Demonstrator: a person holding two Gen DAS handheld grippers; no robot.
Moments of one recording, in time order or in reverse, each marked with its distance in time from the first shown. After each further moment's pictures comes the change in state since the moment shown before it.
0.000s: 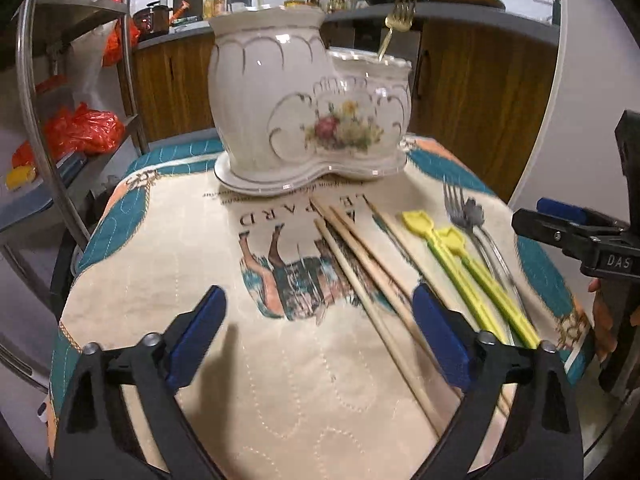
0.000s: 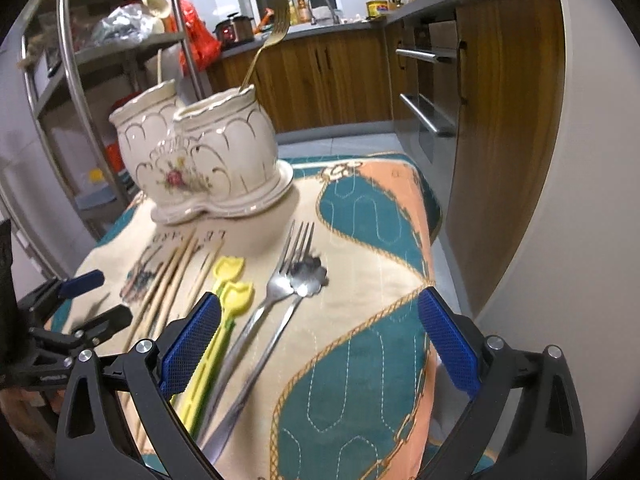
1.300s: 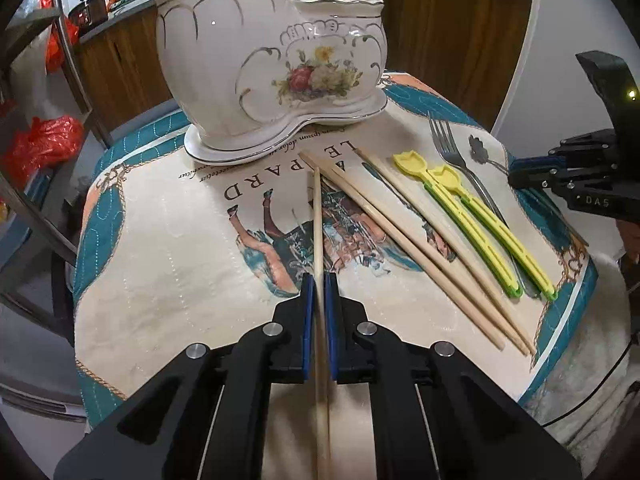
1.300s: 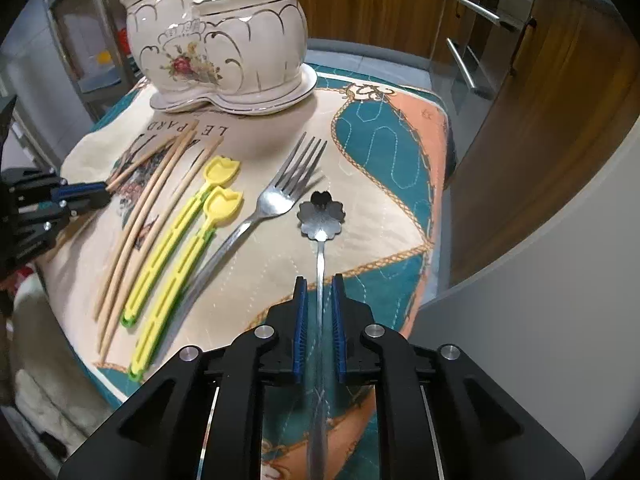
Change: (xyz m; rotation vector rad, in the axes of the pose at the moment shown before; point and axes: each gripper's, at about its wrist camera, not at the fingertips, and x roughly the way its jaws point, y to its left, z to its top) left arm 0.012 0.012 0.014 0.171 0.228 -0.084; right arm 0.021 0.006 0.014 -0.244 0.357 -0.017
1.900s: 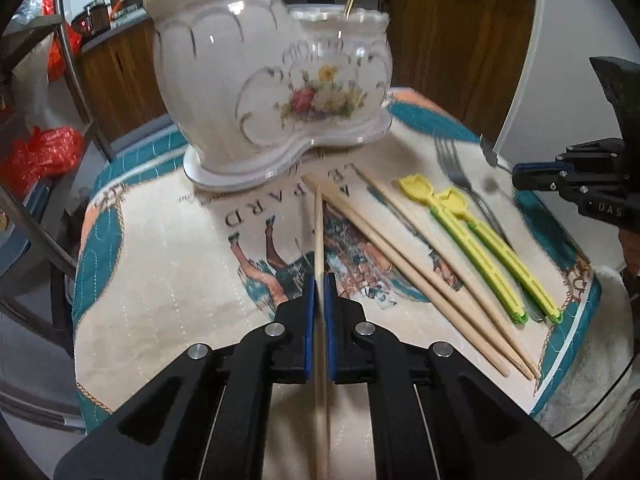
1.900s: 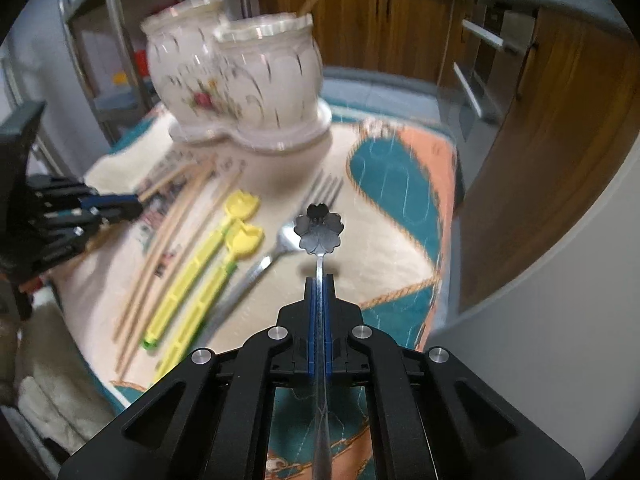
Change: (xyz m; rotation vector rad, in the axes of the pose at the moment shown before) left arm 0.001 0.000 0.008 0.009 -0.080 0.007; right arm -0.027 0.006 -0.005 -0.016 -0.193 0.046
